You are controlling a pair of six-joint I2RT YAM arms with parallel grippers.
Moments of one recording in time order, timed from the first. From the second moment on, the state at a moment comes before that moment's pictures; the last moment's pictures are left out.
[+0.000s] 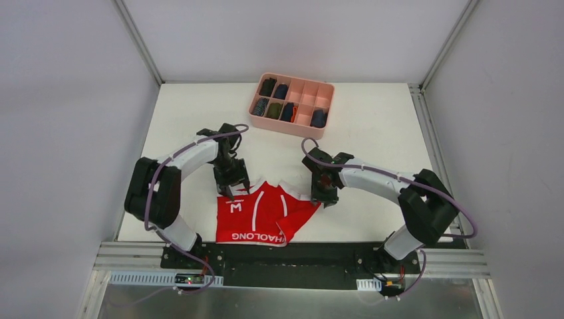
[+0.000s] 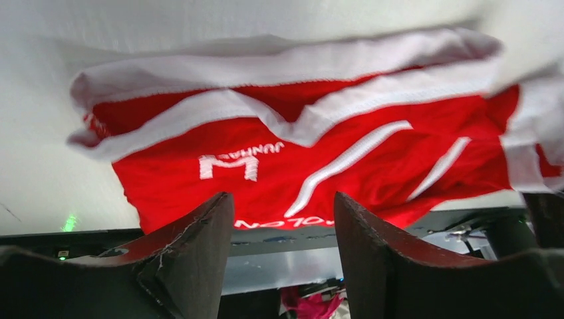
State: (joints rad) left arm -0.34 1.58 1.04 -0.97 0.22 -0.66; right arm 0.82 1.56 0.98 -0.81 0.08 0.83
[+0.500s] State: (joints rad) left arm -0.34 2.04 1.49 -0.95 0.24 -0.59; right arm 0.47 1.64 0.99 -0.73 0.18 0.84
